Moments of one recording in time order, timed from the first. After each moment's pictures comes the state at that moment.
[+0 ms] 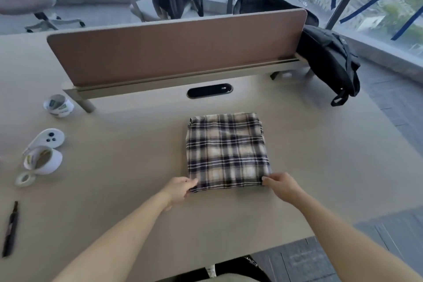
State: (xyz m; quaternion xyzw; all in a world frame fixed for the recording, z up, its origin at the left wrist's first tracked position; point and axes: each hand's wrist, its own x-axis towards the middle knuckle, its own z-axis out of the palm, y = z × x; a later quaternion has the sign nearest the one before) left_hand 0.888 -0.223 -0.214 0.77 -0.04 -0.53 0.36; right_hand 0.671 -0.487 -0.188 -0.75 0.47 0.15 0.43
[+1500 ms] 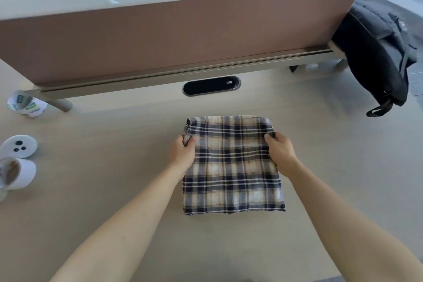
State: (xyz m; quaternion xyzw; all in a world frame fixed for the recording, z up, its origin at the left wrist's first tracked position) left_hand 0.980 -0.364 -0.212 0.83 0.02 -0.31 0.47; right_hand 0.830 -0.576 -0.188 -0.61 0.53 -0.01 0.58
